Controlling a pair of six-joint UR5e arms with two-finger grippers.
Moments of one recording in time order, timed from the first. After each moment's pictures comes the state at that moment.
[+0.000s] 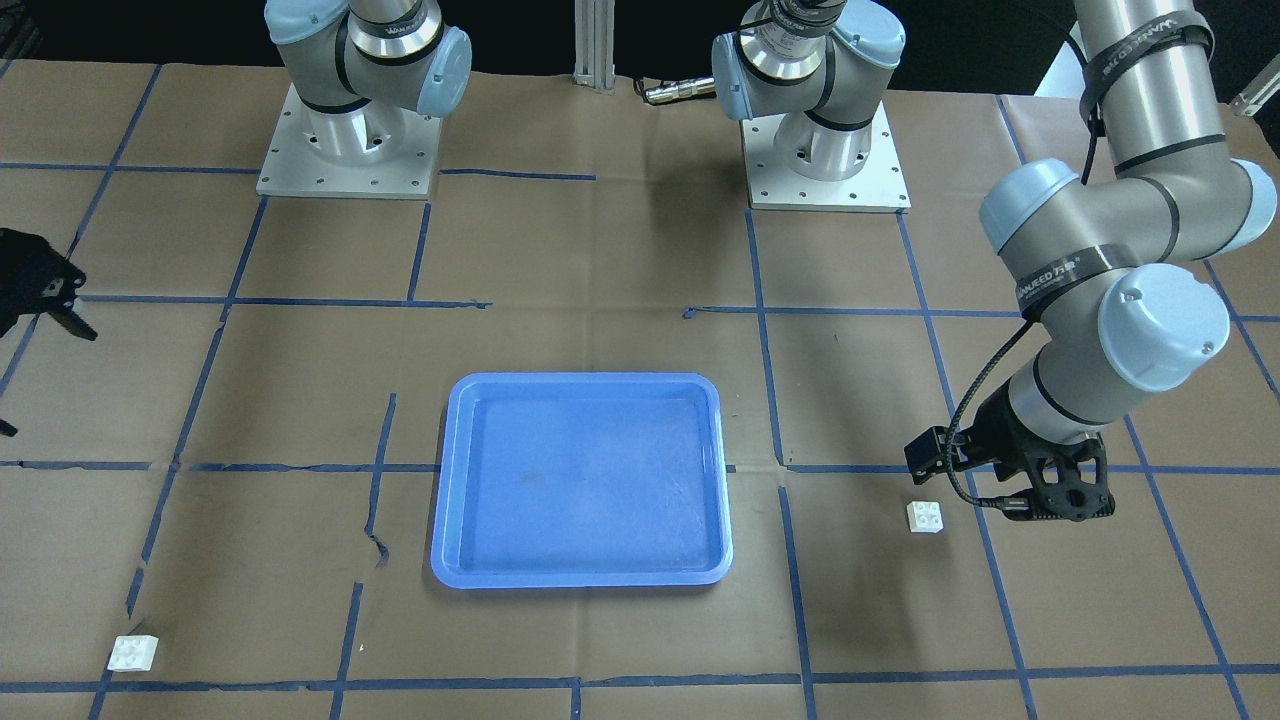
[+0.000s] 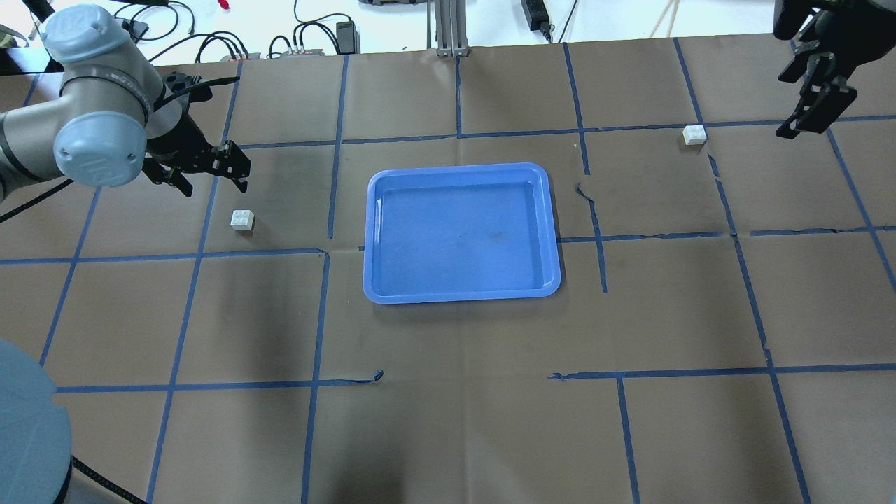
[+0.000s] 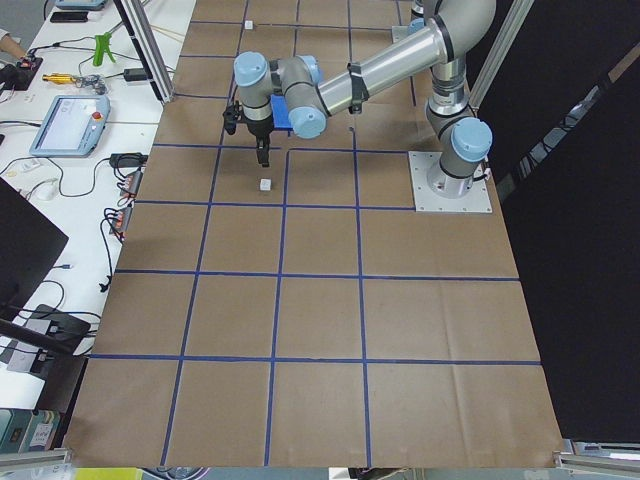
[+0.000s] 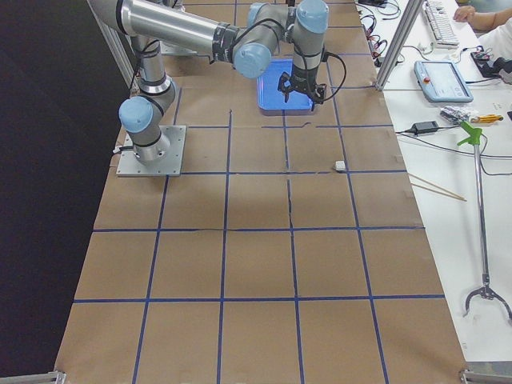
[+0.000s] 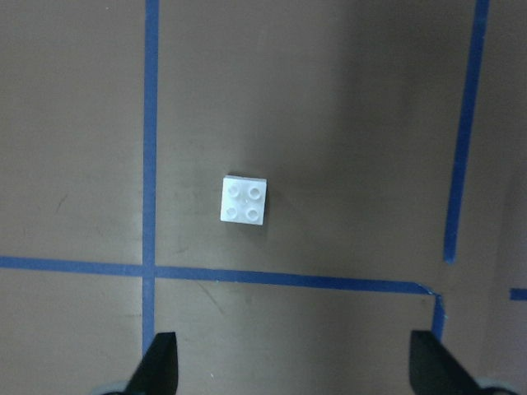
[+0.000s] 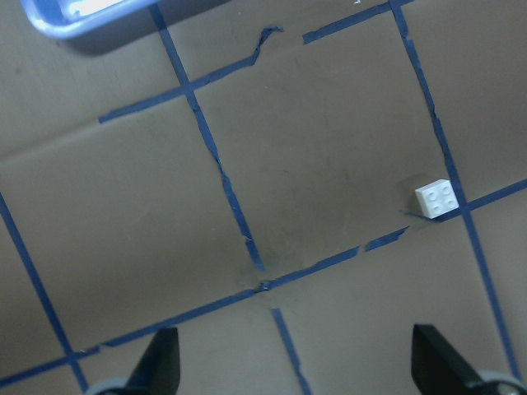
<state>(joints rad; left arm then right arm) -1.32 -1.97 -1.68 -1.07 1.57 0.24 1.22 -1.32 1.39 -1.70 -1.52 -1.74</state>
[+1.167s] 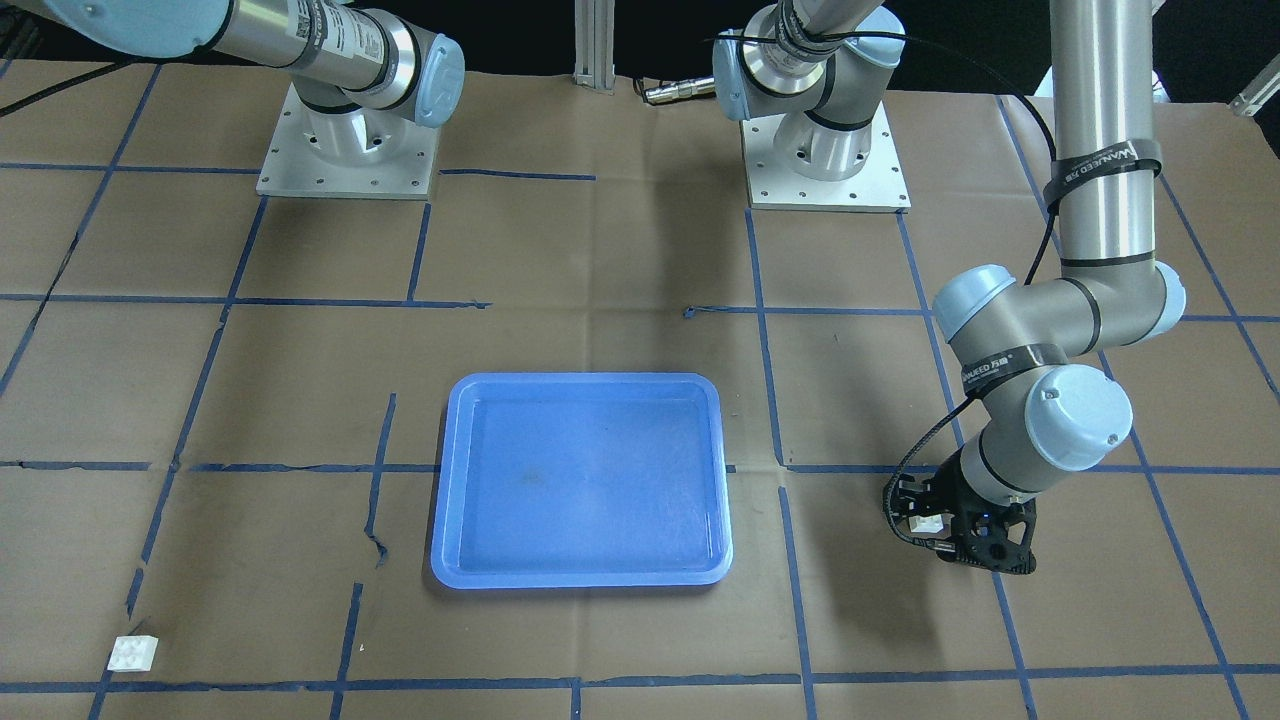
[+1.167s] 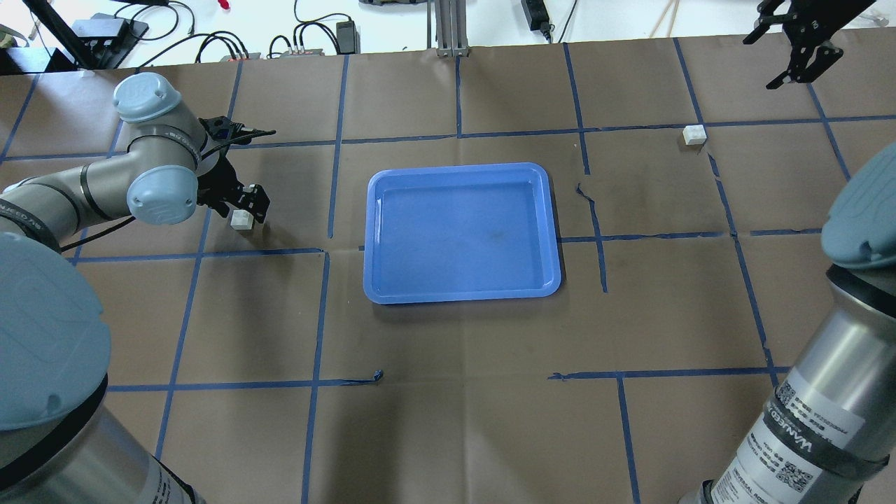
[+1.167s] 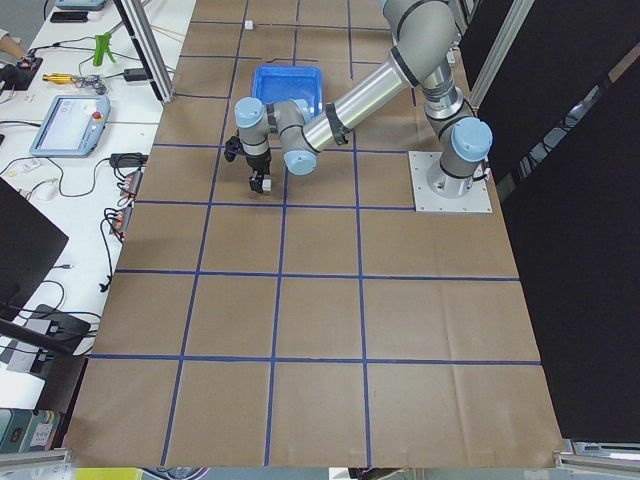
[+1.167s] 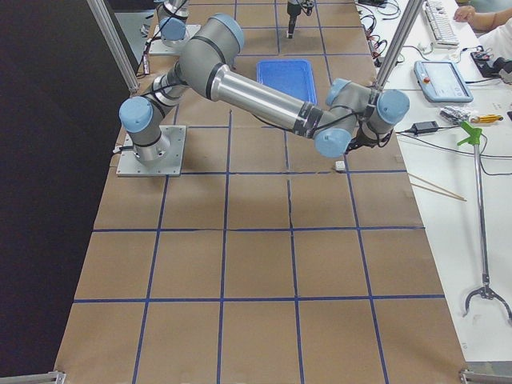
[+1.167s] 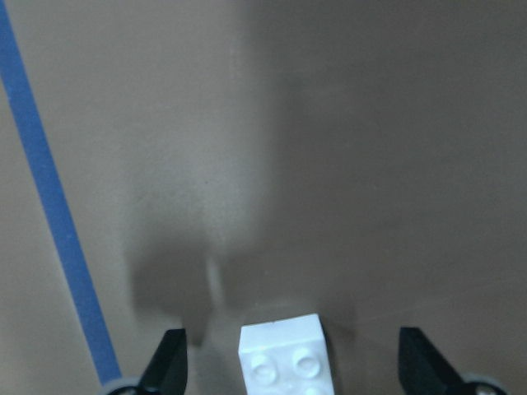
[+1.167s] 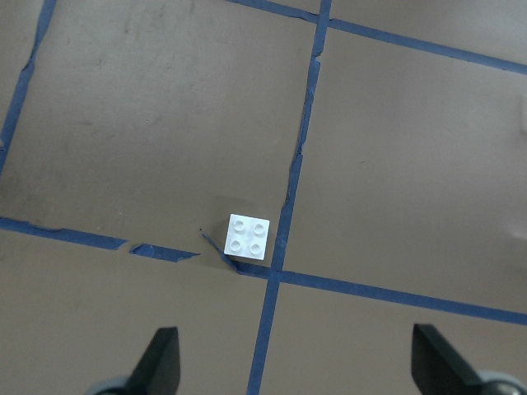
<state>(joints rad) -1.32 -2.10 -1.74 -0.87 1.59 0.44 1.11 -0.78 0.92 -1.60 -1.19 -2.27</state>
